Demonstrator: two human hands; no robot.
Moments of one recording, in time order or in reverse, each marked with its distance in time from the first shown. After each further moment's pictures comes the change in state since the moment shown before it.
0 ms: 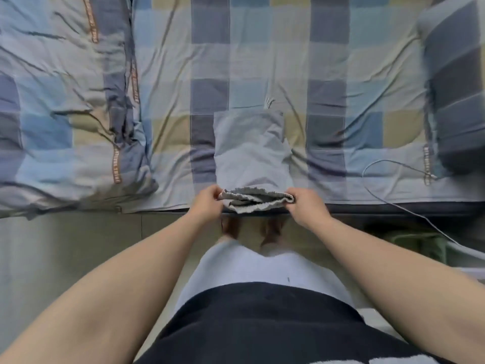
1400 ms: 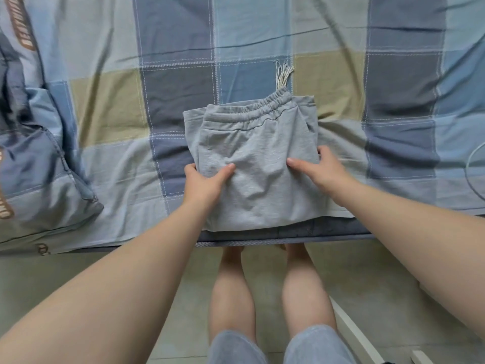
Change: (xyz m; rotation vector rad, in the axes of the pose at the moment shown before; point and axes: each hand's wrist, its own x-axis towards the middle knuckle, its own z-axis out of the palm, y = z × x) left_hand 0.260 -0.098 0.095 -0.461 0.191 -0.296; right_hand 0.273 0.086 0.134 0.678 0.036 0.278
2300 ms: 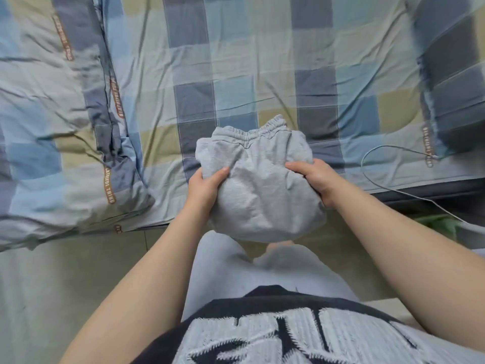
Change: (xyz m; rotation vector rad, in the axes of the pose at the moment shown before) left_hand -0.263 0.121 -0.090 -0.206 -0.126 0.155; right_hand -0.265 -0.125 -0.125 0.429 -0.193 0.062
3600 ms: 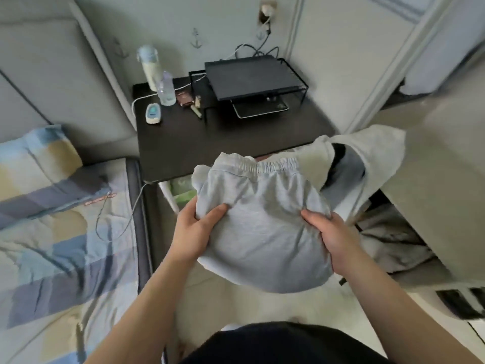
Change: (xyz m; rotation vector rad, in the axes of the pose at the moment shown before) left_hand -0.431 -0.132 0.104 0.931 -1.682 0.659; right_hand -0.504 0.442 0.149 1.527 1.386 -0.519
